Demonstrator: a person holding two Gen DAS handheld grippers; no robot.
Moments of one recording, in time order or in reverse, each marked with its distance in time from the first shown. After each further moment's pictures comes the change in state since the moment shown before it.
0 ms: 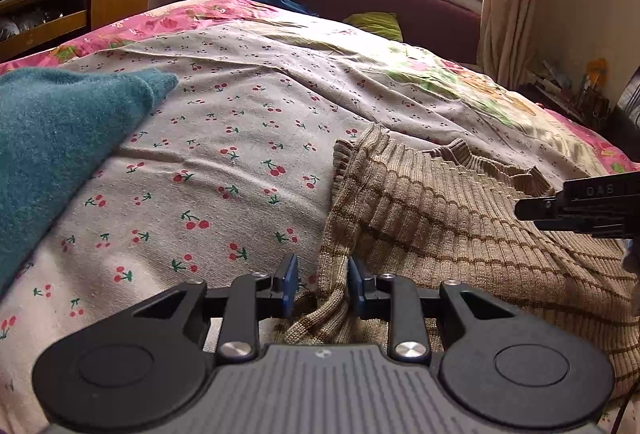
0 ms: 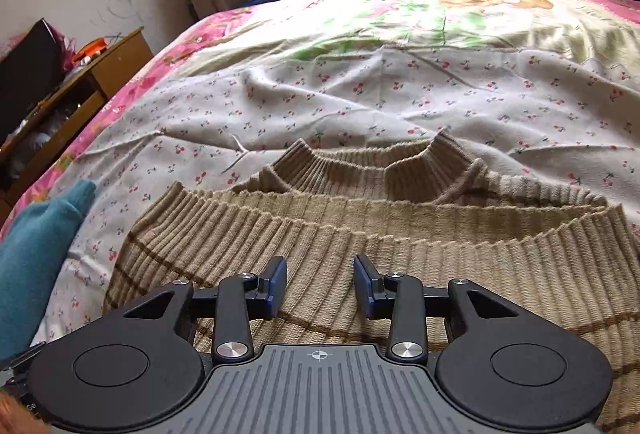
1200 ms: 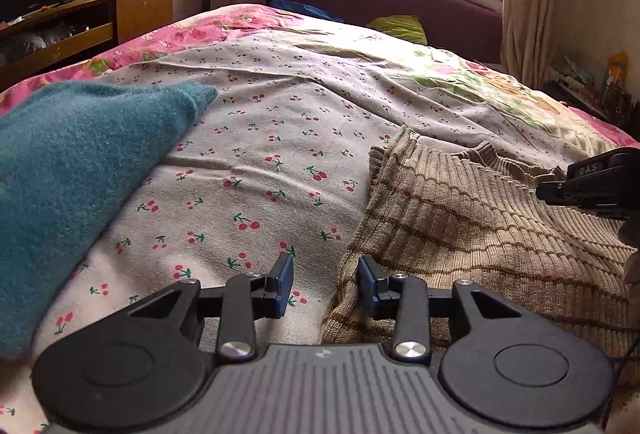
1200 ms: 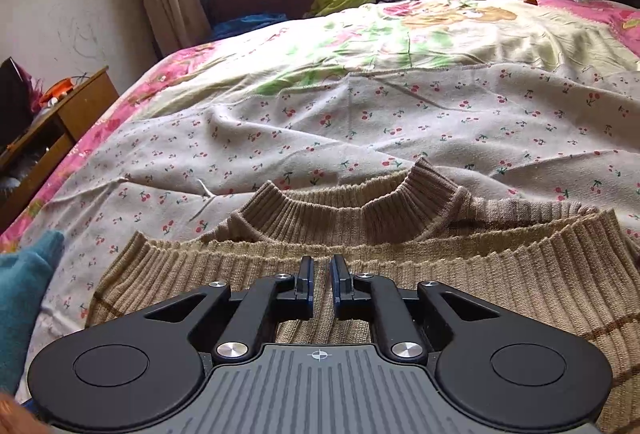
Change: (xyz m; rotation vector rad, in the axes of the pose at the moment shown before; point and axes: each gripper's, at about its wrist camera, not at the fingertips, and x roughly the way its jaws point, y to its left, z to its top) left arm -0.024 0.004 0.001 0.024 -0.025 0.117; right arm -0.009 -0.005 0.005 0.083 -0.159 -0.073
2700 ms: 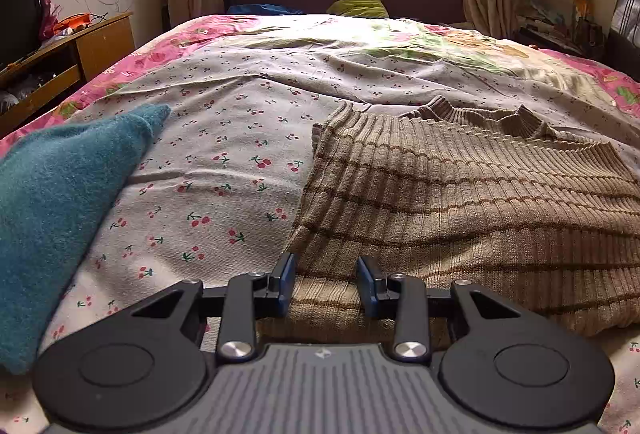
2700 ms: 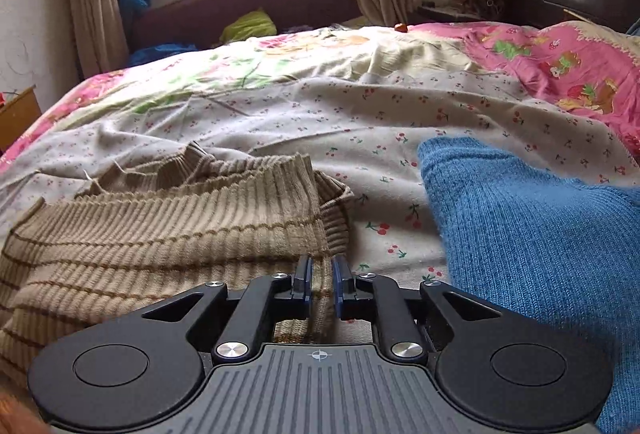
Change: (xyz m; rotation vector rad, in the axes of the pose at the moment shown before) left arm -0.006 -0.040 -0.012 0.188 0.041 -0.003; right arm -0.121 -0.115 -0.062 0.014 -0.101 -0.265
